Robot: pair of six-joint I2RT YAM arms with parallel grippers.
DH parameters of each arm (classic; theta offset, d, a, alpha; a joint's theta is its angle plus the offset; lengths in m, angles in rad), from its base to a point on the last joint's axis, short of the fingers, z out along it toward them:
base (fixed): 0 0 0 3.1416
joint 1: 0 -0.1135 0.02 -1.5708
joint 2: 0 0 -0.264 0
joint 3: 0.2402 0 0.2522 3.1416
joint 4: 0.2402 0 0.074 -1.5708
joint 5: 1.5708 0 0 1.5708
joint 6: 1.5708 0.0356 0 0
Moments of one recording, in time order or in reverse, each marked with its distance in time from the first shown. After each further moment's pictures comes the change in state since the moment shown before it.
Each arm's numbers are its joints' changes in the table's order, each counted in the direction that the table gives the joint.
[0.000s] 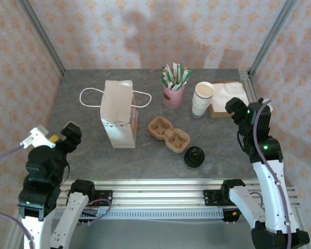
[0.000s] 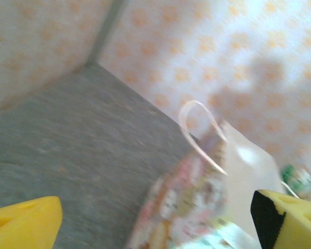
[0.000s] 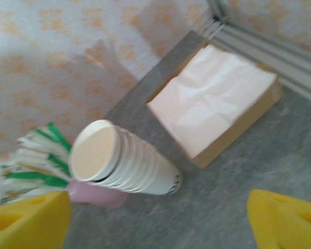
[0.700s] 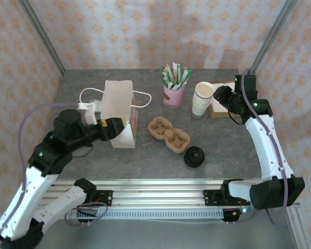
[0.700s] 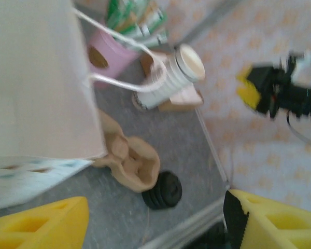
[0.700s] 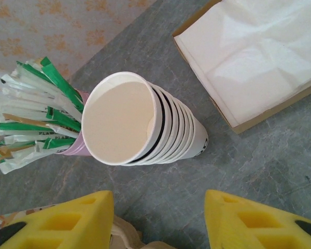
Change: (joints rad) left arm 0.442 -0.419 0.136 -0.101 0.488 -0.008; right arm -0.012 -0.465 0.307 0.113 -0.222 -0.100
